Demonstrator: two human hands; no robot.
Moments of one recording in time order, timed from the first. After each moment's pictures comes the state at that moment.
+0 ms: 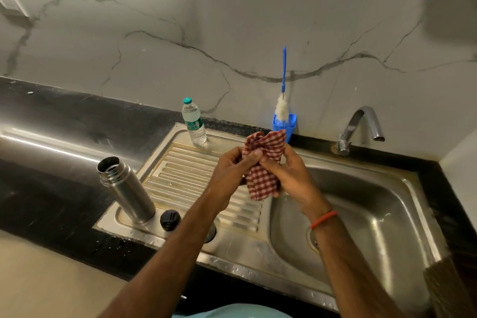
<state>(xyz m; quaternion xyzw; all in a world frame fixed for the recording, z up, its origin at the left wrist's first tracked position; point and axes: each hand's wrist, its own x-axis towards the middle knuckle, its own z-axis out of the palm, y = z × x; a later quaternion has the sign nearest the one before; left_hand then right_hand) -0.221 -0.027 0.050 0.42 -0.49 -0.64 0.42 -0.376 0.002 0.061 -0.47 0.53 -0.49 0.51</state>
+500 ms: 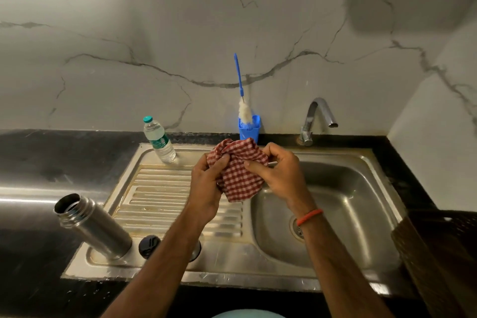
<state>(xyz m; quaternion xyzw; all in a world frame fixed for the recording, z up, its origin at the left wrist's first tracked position) -0.234 -0.034 0.042 0.35 -0.37 -0.71 0.49 -0.395 0.025 0.072 -0.51 0.61 -0.53 0.30</state>
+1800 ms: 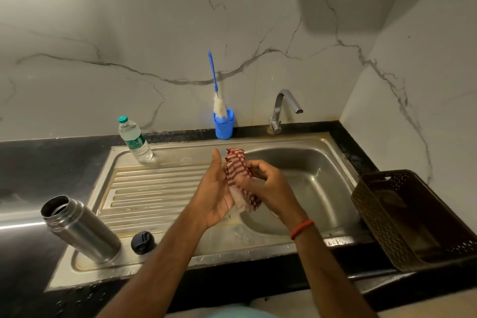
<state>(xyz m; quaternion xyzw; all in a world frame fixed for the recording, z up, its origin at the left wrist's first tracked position) -0.222 0.017 0.053 0.26 -0.35 -0.87 0.24 -0.357 0.097 0.055 -0.44 0.67 -0.50 0.34</state>
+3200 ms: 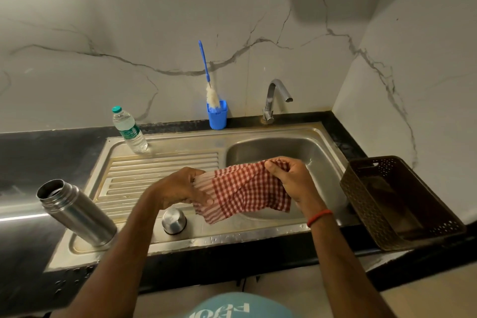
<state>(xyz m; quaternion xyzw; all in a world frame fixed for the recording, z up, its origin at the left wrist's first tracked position) -0.164 -0.030 0.028 0.33 -0.71 -0.62 0.00 -0.405 0.145 0.052 -0.37 0.72 -0.50 0.30</state>
